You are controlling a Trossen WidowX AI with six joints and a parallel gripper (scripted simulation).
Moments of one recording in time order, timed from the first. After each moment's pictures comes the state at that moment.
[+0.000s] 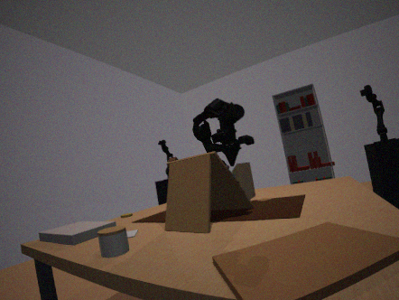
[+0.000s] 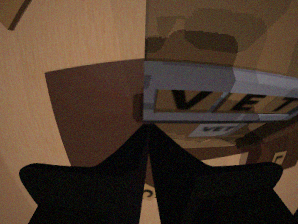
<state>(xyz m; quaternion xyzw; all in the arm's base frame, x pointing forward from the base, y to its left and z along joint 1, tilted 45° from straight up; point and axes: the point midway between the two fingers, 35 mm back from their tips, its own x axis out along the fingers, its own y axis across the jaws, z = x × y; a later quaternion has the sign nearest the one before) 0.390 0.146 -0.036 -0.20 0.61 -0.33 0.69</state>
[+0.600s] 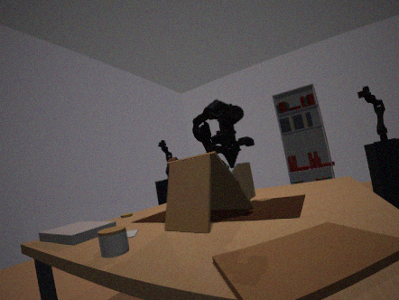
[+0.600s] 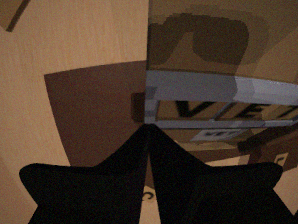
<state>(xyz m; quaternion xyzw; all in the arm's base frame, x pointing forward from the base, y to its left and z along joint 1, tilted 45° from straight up) 0.396 0.140 -0.041 -0.20 0.62 -0.34 0.69</state>
